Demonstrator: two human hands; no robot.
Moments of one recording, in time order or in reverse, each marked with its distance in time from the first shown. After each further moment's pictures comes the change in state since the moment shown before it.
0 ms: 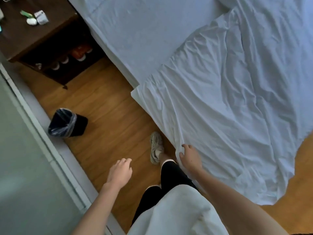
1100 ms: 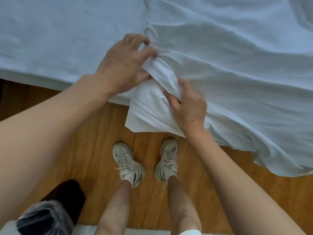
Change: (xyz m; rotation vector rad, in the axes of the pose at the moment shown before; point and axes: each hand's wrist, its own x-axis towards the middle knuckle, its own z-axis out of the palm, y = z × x) left_hand 0.515 0.048 -0.225 0.385 0.342 1.300; right_hand 0.331 -0.210 0.049 0.242 1.035 0.200
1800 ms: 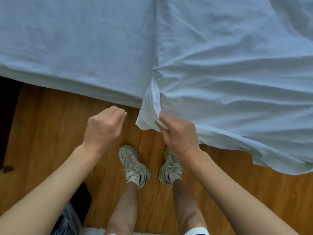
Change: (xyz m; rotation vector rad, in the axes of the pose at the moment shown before) left_hand -0.160 0.026 0.018 -0.132 0.248 -0.170; right_hand -0.066 -0.046 -0.029 0.084 -0.218 -0.286
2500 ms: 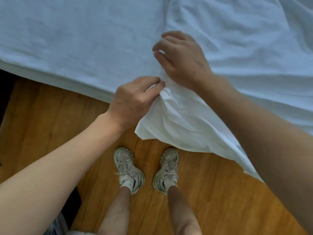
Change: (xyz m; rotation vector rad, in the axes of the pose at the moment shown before) left_hand 0.092 0.015 0.026 0.064 0.276 0.281; right_hand 0.183 0.041 -0.024 -0.228 -0.073 -0.322
